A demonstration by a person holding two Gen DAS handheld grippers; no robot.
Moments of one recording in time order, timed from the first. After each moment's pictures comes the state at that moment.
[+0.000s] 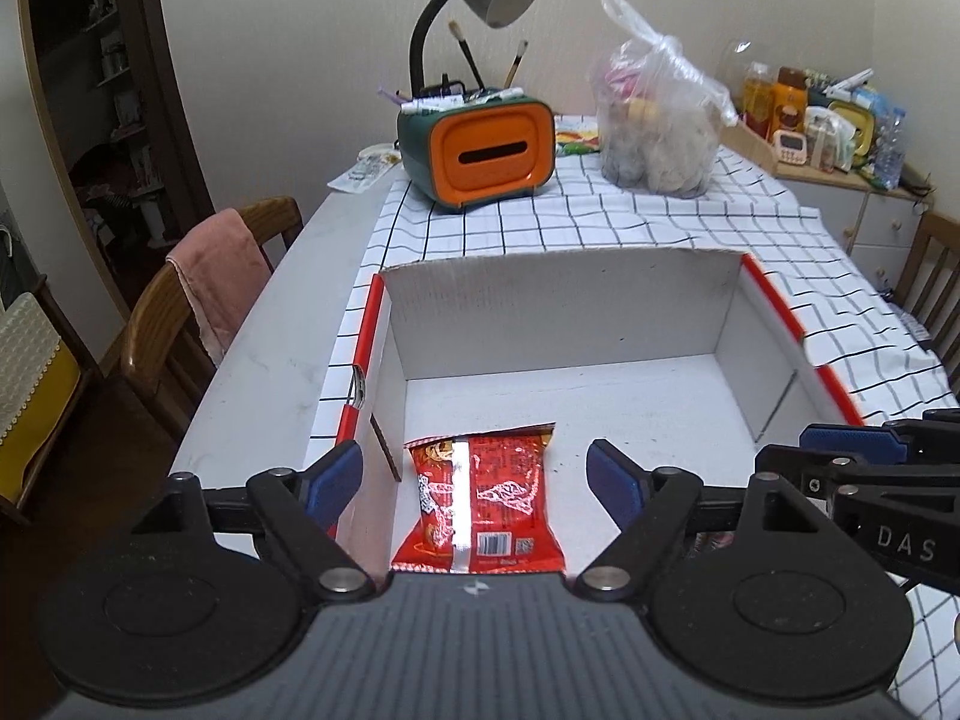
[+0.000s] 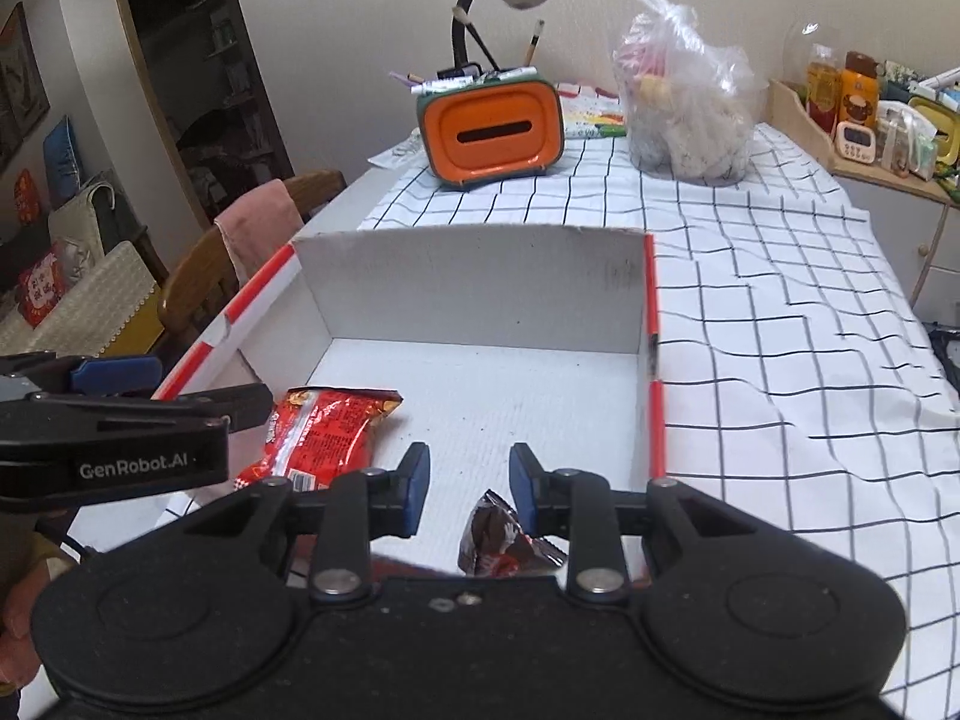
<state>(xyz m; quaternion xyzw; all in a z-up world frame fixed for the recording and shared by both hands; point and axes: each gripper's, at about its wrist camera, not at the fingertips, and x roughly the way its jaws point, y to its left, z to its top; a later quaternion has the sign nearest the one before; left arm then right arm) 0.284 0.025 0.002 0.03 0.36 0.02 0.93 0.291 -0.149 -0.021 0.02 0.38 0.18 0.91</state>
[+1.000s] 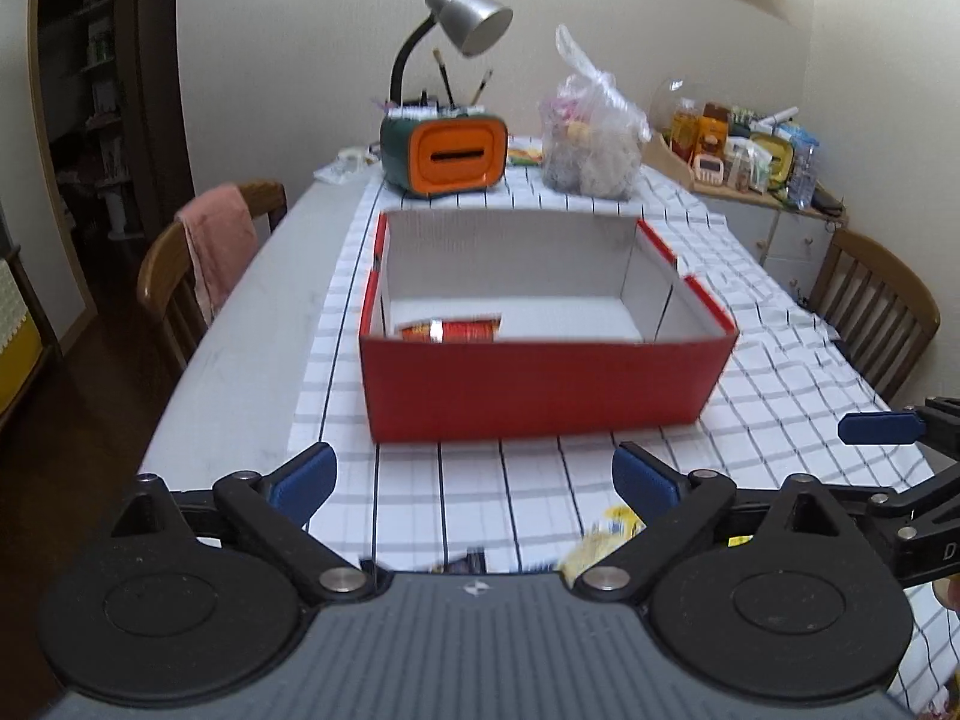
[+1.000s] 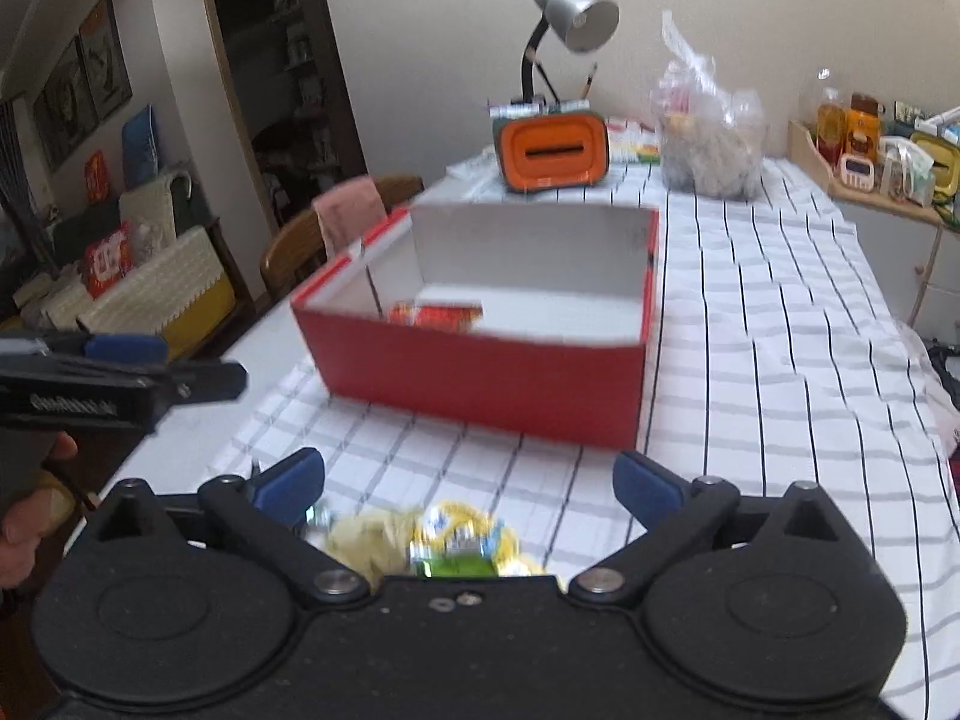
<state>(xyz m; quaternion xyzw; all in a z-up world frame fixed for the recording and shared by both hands) 0.130 0.054 0.002 -0.02 0.34 -0.04 0.94 0.146 -0.180 -0.010 0.00 0.35 0.23 0.91</state>
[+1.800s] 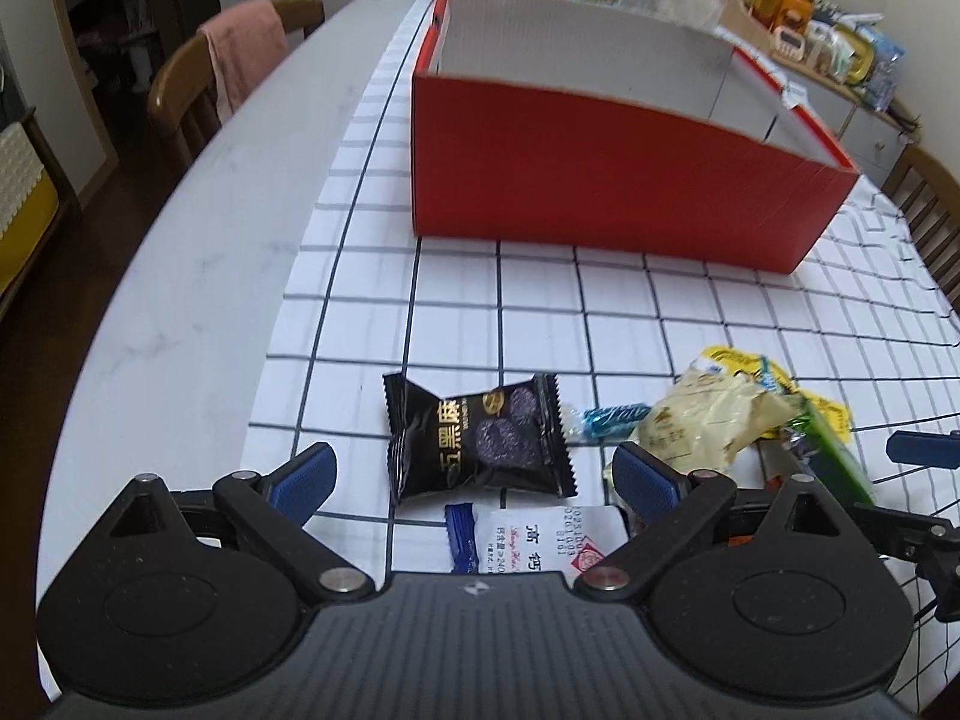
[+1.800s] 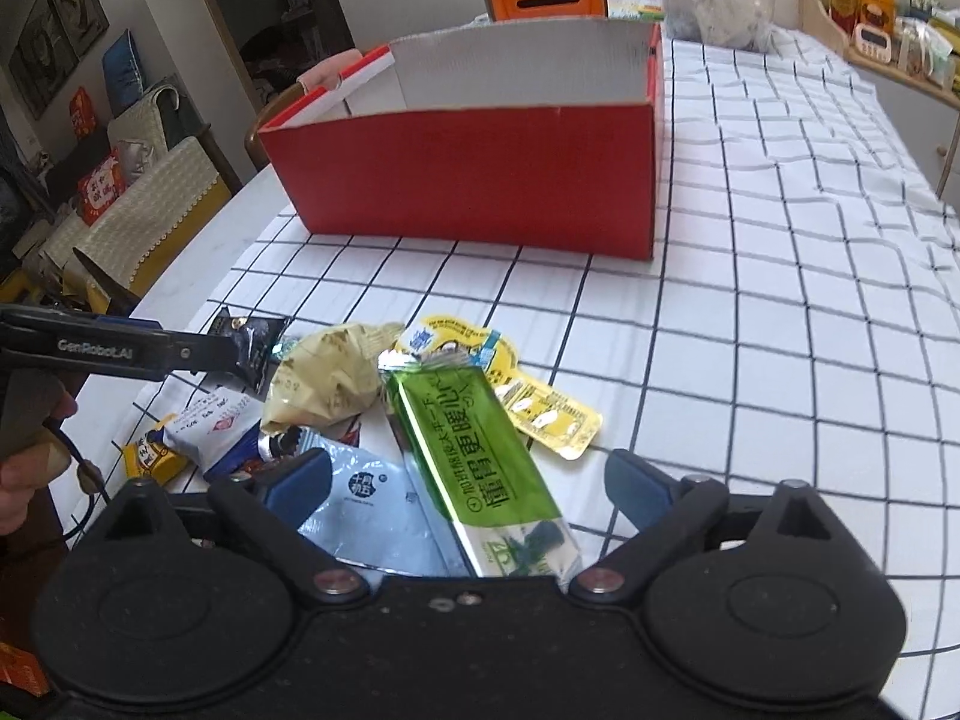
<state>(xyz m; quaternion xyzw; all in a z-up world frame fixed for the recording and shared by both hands) 0.154 0.073 -0.079 -0.04 0.49 0.00 0.87 0.138 -0.187 -0.080 0.01 0.45 0.24 0.86</state>
